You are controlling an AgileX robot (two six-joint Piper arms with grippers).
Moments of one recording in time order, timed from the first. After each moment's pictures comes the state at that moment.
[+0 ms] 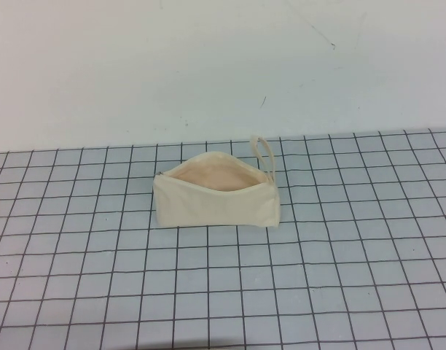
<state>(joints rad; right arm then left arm) 0.43 1.15 -1.67 -0.15 1.04 -0.53 0.02 -0.01 0.02 -0.13 0.38 0.03</state>
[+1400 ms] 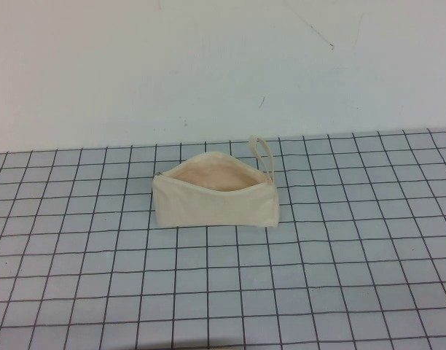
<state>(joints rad) 0.35 0.16 -0.43 -0.15 0.78 -0.18 0.02 -0.01 0.02 -0.13 0.38 0.03</state>
